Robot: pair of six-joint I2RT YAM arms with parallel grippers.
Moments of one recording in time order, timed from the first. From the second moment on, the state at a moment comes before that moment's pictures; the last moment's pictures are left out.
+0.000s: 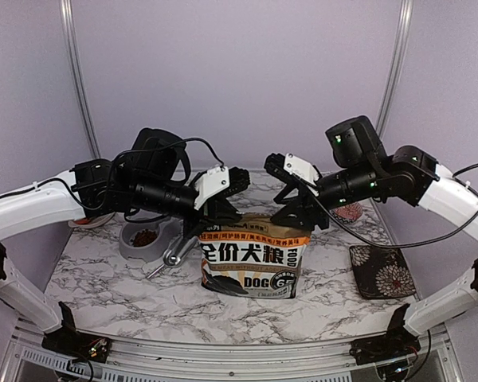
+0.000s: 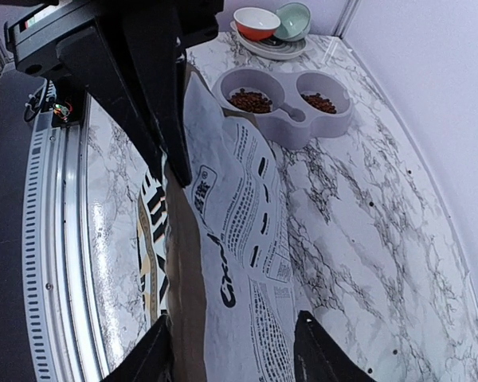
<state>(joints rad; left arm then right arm) -1.02 1.45 1.39 -0.47 0.25 0.45 0.89 1.30 1.43 -0.80 -0.28 -0.37</state>
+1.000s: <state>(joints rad) -0.96 1.34 1.30 -0.46 0.24 0.46 0.89 1.17 1.33 -0.84 -0.24 -0.33</state>
